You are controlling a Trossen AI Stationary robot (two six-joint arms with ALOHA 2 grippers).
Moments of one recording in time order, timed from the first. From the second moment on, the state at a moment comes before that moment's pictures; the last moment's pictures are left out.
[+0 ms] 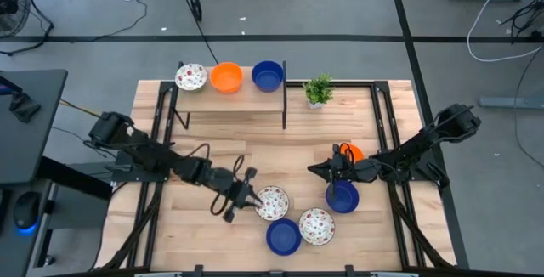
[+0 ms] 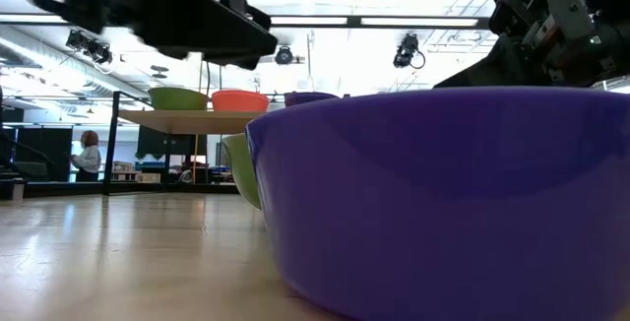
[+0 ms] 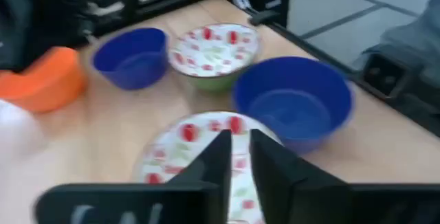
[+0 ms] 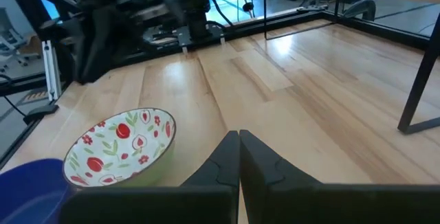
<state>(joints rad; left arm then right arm) -0.36 1.57 0.67 0.52 0.02 0.17 0.41 1.38 0.22 0.94 0.53 0.31</state>
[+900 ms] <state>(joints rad) -0.47 1.79 1.04 -0.11 -0.15 0.18 0.41 1.38 0.22 0.95 0.53 0.31</state>
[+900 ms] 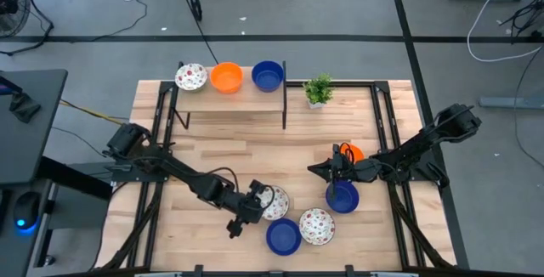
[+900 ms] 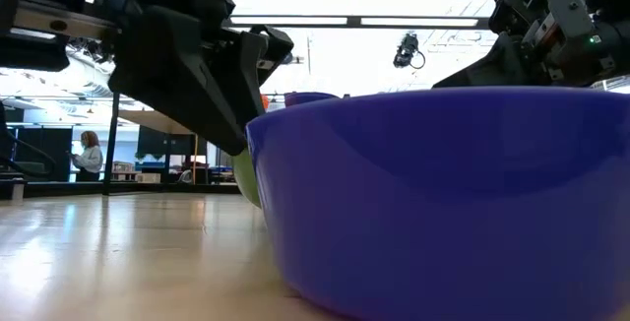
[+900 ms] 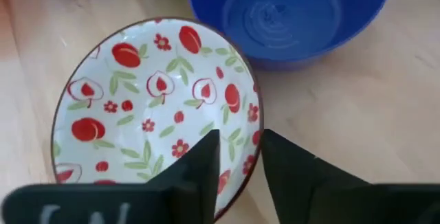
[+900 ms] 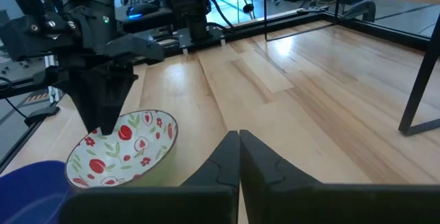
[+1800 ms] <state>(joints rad) -0.46 1.81 1.04 -0.13 -0.24 0.18 0.41 1.38 0.22 0.95 0.53 0.31</state>
